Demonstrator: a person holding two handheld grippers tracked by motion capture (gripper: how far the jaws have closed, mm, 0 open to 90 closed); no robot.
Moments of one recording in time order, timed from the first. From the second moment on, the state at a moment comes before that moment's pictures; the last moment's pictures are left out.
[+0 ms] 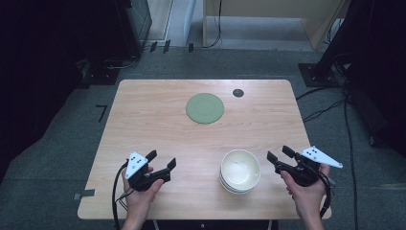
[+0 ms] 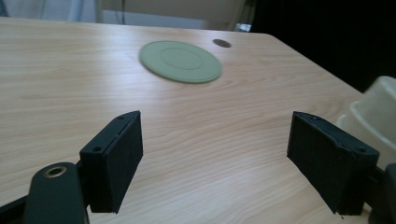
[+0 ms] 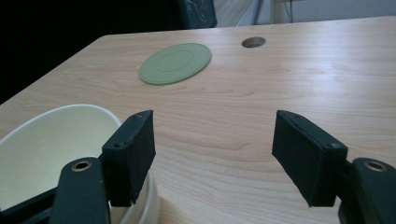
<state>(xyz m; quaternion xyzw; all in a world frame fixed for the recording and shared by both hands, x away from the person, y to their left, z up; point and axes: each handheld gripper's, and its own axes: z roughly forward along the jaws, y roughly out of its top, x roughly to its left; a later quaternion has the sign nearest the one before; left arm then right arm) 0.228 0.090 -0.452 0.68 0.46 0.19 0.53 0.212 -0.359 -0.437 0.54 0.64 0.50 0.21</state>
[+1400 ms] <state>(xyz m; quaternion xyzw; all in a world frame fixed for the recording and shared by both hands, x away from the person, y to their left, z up) 0.218 -0.049 -0.444 0.75 0.37 0.11 0.54 0.222 -0.301 -0.451 0.50 0.72 0.46 0.16</state>
